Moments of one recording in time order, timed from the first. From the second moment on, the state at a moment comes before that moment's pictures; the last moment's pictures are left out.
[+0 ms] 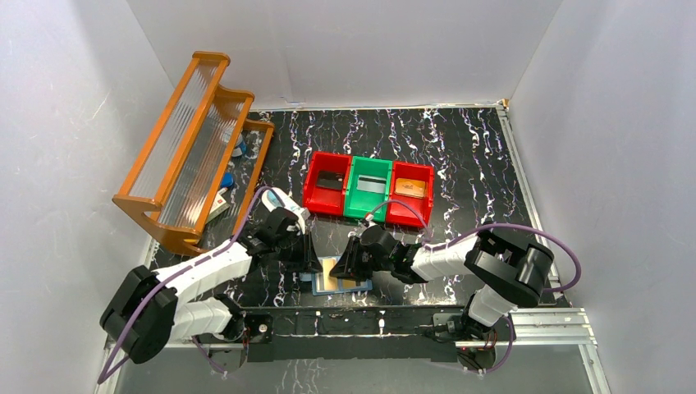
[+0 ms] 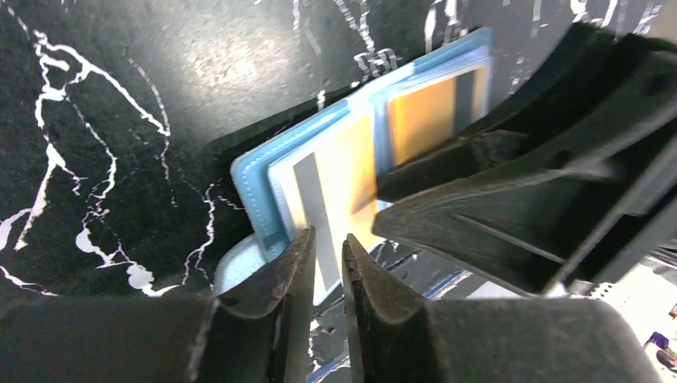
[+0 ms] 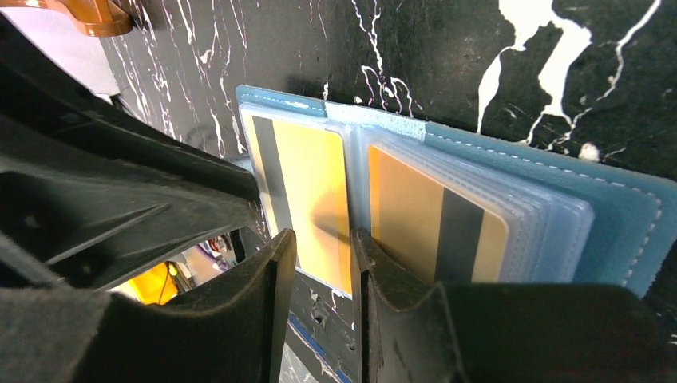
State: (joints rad) left arm -0.67 1.15 0.50 -0.32 0.32 -0.72; right arm 1.07 1.57 0.51 0.38 -0.16 1.23
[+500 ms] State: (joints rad) left arm -0.68 1.21 0.47 -0.29 0.29 -0.73; right arm 1.07 1.55 0.54 0.31 -0.14 1.23
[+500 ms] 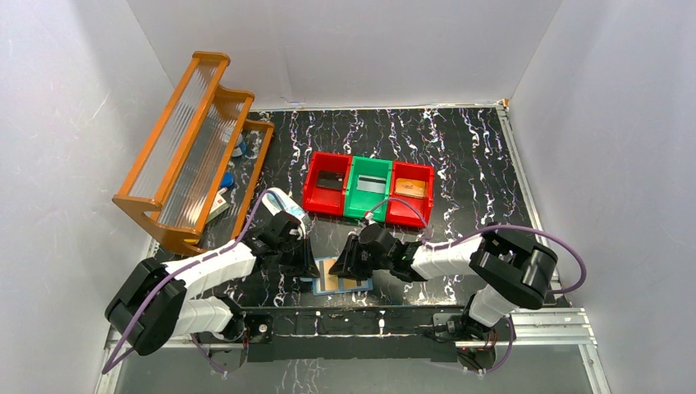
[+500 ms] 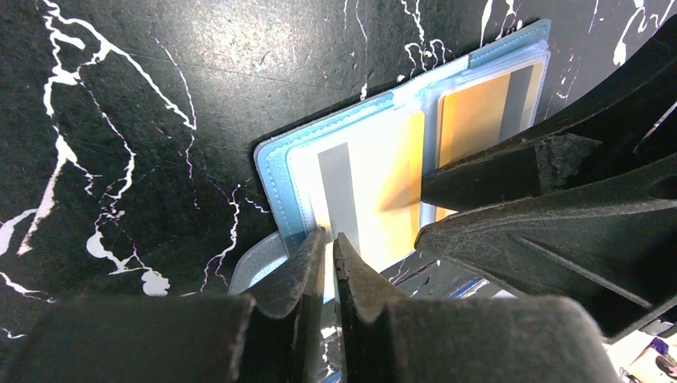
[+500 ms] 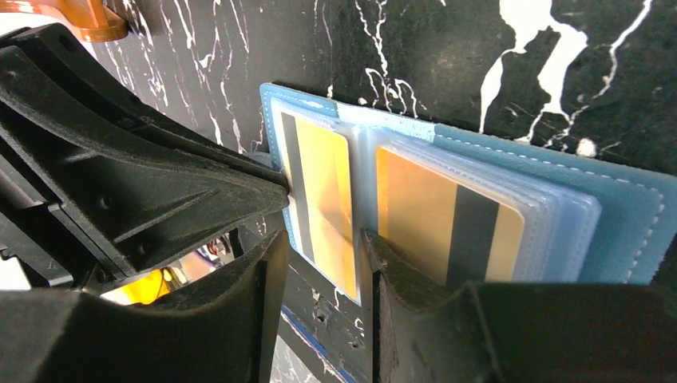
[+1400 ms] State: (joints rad) left arm -0.69 1.19 0.44 -0.25 0.27 -0.74; right arm 1.05 1.60 0.46 0.50 -0.20 1.27
